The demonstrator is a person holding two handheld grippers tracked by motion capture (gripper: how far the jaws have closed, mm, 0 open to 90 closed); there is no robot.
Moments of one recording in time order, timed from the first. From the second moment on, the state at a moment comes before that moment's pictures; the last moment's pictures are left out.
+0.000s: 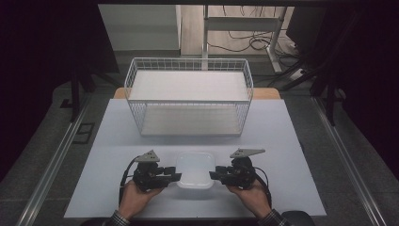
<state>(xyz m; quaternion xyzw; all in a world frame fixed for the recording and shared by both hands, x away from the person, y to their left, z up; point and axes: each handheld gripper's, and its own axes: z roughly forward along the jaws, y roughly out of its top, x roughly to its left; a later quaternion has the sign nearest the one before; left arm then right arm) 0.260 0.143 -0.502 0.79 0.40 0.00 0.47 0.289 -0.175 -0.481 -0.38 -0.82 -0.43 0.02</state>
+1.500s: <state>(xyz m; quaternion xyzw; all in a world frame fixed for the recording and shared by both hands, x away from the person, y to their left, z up) 0.318 0.148 -0.481 0.74 0.45 0.11 0.50 0.356 -0.156 -0.465 -0.38 -0.79 -0.48 -0.08</state>
